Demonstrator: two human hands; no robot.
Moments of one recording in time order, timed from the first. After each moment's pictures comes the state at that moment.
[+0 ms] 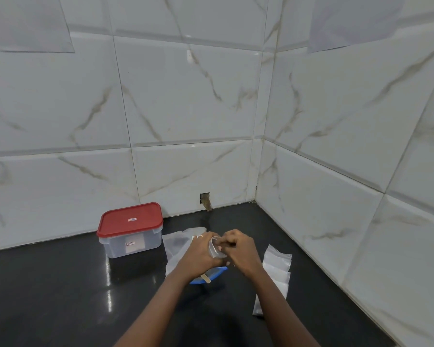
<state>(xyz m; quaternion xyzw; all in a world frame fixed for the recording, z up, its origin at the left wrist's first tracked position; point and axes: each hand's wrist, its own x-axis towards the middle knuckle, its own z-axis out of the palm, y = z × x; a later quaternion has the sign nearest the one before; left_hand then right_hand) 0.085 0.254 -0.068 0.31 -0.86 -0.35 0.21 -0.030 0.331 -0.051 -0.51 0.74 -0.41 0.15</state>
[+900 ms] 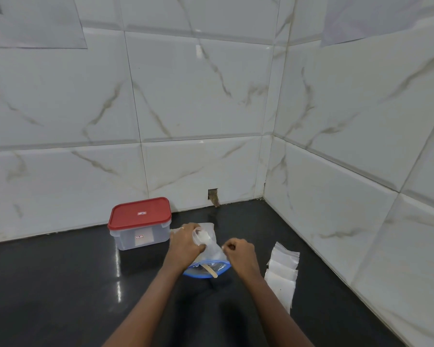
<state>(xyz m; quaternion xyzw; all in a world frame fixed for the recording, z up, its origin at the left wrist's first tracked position) 0.117 0.222 -0.078 0.43 -0.82 -0.26 0.27 -0.015 0.317 -0.079 -0.45 0.80 -0.35 0.18</state>
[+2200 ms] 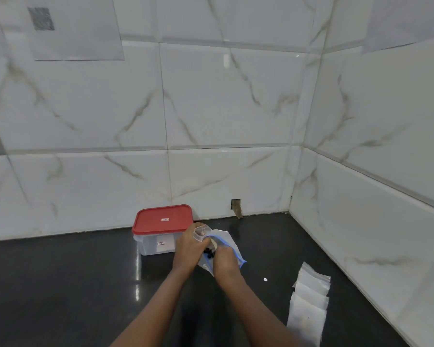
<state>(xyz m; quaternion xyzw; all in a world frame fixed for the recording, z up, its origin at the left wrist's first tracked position) 0.137 0.213 -0.051 0.46 -0.70 -0.34 0.42 0.053 0.263 -0.064 -0.37 0.77 -0.40 0.33</state>
